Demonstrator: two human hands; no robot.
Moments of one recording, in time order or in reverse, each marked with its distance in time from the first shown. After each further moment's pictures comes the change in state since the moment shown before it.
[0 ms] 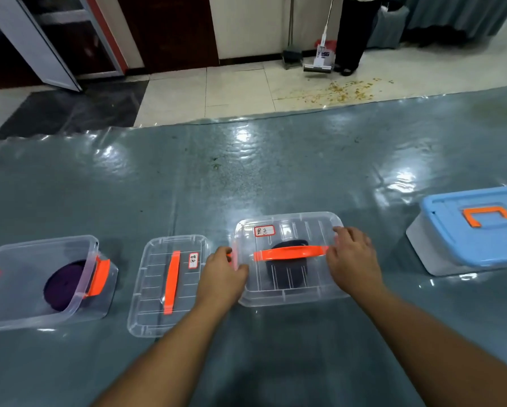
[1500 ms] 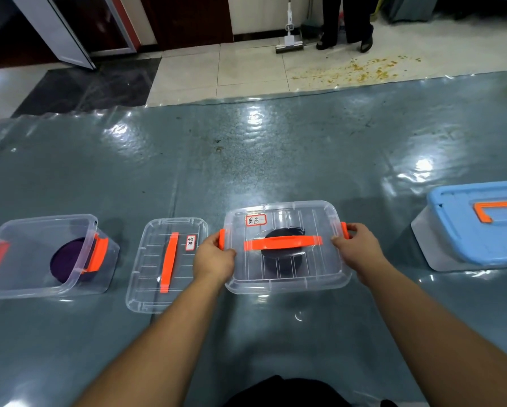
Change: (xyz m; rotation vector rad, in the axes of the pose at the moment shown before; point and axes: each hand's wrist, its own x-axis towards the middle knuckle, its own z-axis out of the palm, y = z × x) left_hand 0.014 -0.001 0.026 -0.301 0.070 -0.232; right_hand 0.031 0.030 -0.008 0.617 -0.295 0.518
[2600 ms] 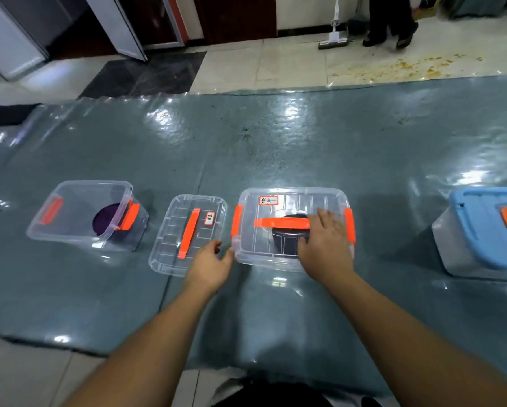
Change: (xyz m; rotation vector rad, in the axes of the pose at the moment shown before) left_hand -0.080 -0.038 -0.031 0.330 0.031 0.002; right_hand -0.074 -0.007 0.040 -0.649 -0.082 -0.602
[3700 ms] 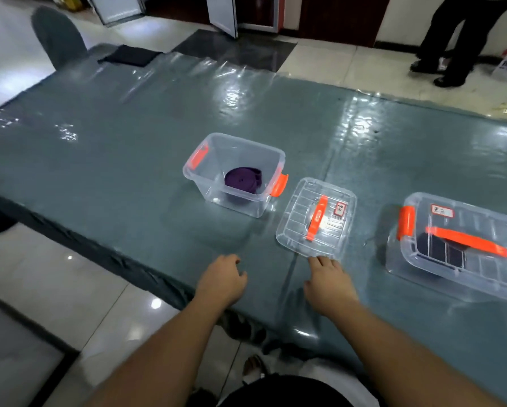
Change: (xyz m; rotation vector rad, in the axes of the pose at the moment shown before) left_hand -0.011 -0.305 -0.173 0.140 -0.095 -0.130; right_hand -0.100 -0.268 0.205 -0.415 -0.414 -0.203
